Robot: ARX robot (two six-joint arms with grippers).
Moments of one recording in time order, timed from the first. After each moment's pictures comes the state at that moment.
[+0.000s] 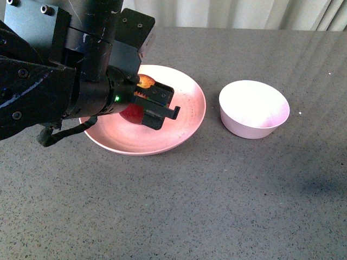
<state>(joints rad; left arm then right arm) -0.48 2.04 0.93 0.48 -0.11 0.07 0.00 0.01 0.02 0.00 0.00 0.00</state>
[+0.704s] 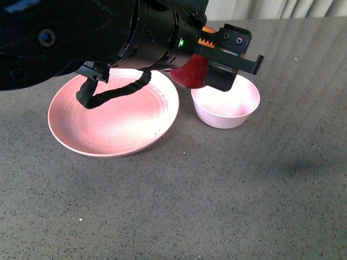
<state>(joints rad) -0.72 1.98 1.11 0.38 -0.06 0.02 0.00 0.01 0.02 0.00 0.00 0.00</state>
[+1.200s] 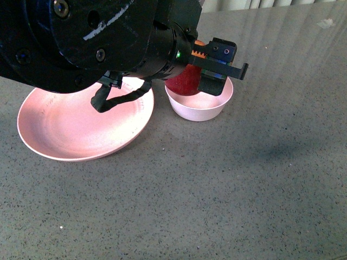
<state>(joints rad) -0.76 2.12 1.25 0.32 -0.03 0.00 0.00 0.01 0.02 0.00 0.00 0.00</state>
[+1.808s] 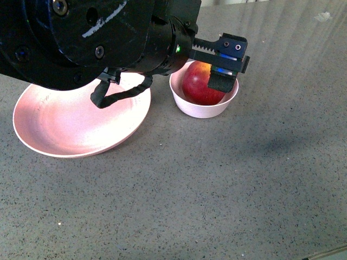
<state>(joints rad) -0.76 2.13 1.25 0.34 -0.01 -0.02 0.00 0.01 0.02 0.00 0.00 0.00</state>
